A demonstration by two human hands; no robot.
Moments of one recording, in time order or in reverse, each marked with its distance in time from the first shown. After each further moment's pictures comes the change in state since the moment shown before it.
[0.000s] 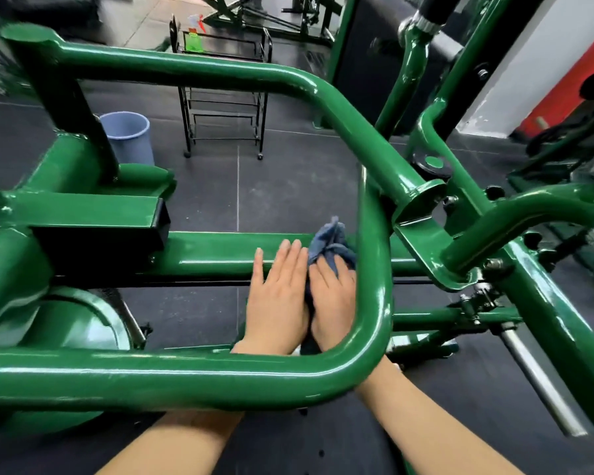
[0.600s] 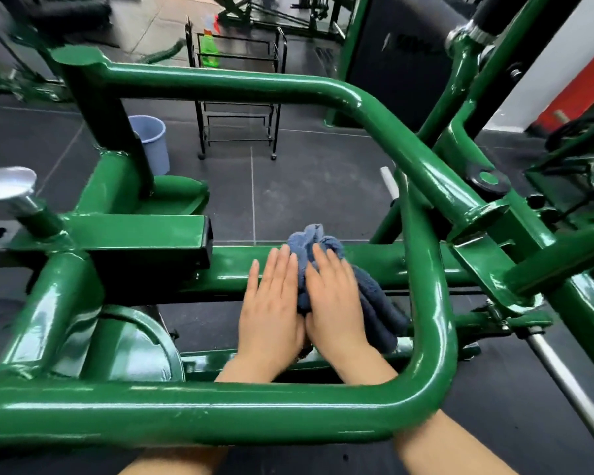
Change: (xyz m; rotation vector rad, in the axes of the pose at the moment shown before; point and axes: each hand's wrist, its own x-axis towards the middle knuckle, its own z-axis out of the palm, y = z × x) left_hand -0.016 -0.062 -0.019 -0.072 0.069 -0.007; right_hand 0.037 -0.051 0.029 -0.261 -0.068 -0.004
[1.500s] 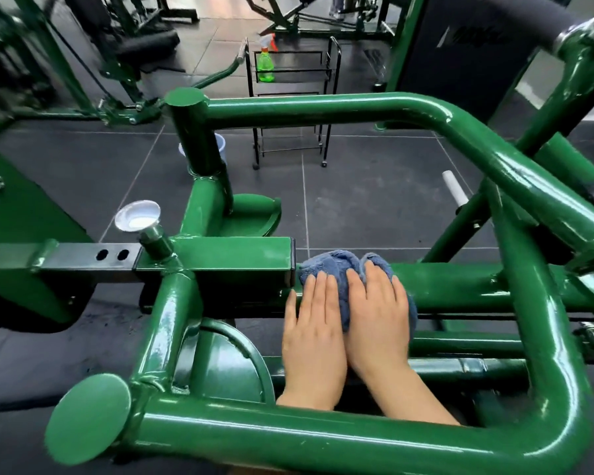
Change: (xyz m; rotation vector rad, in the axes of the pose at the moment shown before) left_hand -0.020 -0.033 -0.028 0.086 -0.045 -0.198; right_hand 0.020 -0.056 0.010 -0.031 0.010 0.121
